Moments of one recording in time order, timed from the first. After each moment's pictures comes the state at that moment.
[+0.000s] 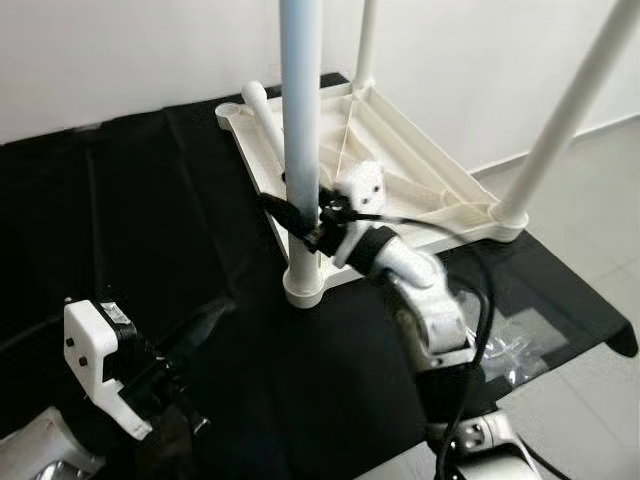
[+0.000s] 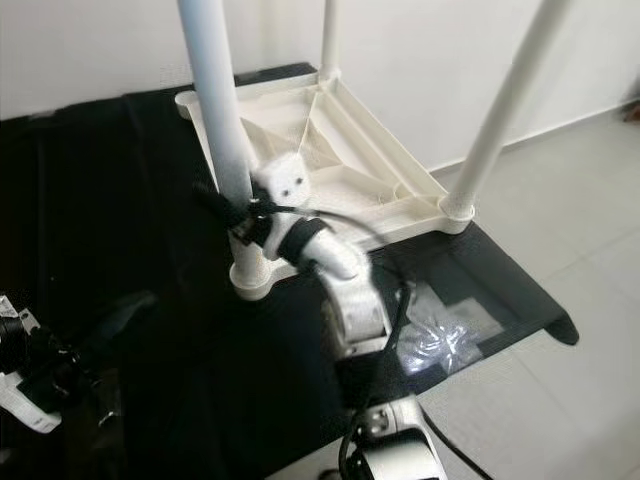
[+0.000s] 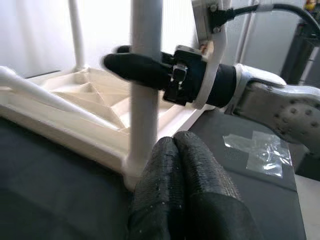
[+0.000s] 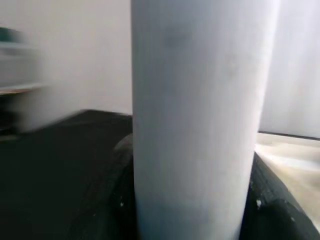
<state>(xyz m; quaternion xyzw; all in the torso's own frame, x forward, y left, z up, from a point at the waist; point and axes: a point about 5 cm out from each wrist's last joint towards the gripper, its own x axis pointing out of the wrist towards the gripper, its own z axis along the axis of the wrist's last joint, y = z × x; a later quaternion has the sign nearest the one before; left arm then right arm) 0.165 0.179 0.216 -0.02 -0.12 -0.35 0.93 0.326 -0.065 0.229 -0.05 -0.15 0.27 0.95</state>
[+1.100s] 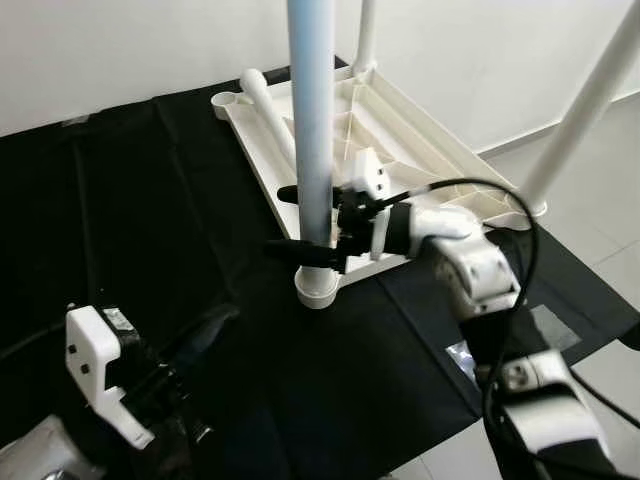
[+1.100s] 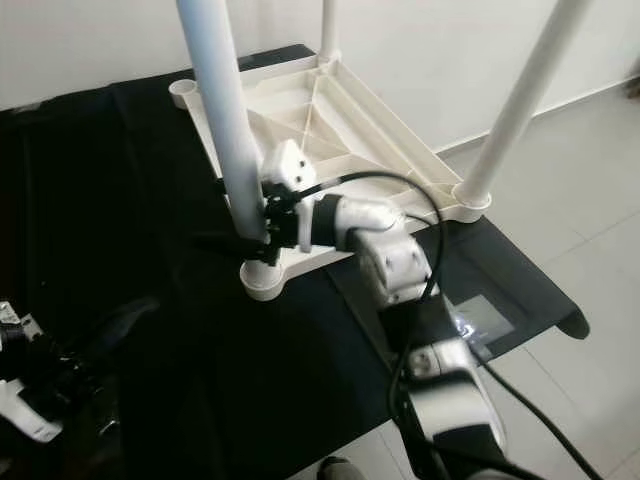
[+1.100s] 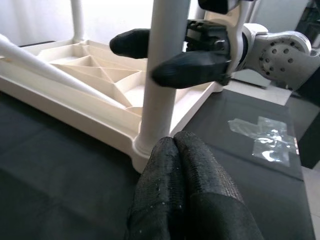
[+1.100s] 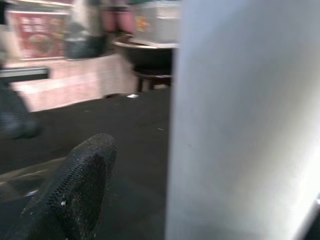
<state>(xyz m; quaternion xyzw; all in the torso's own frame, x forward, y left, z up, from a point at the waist) 0.155 0.181 0.217 -0.02 -0.10 -0.34 0.94 0.341 -0.075 0.269 -0.11 -0.09 0.68 0.72</state>
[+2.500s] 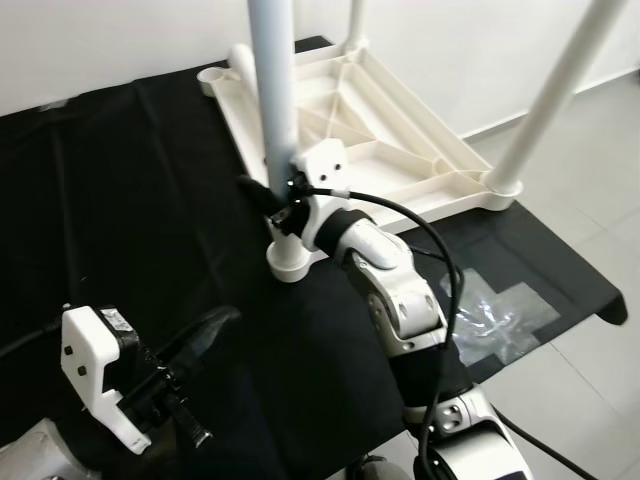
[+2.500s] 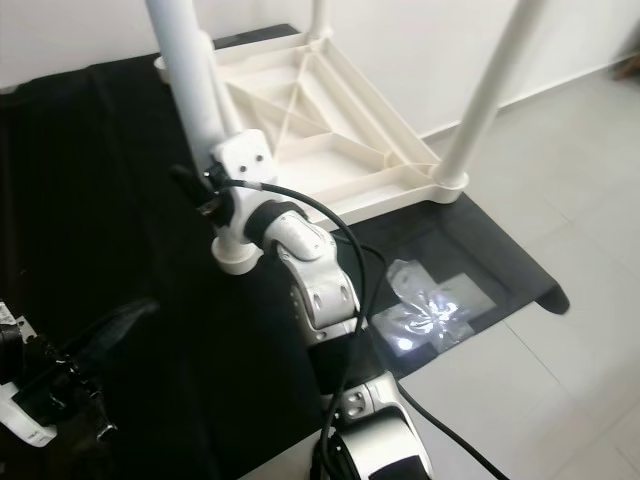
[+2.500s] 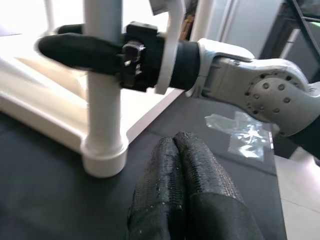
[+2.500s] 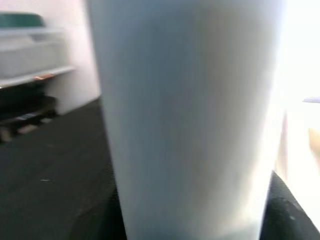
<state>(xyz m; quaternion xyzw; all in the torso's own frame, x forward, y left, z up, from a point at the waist) 0.154 0.173 0.223 -0.02 -0.10 -0.35 0.93 0.329 0.000 0.256 -0.01 -0.13 0.44 0.89</state>
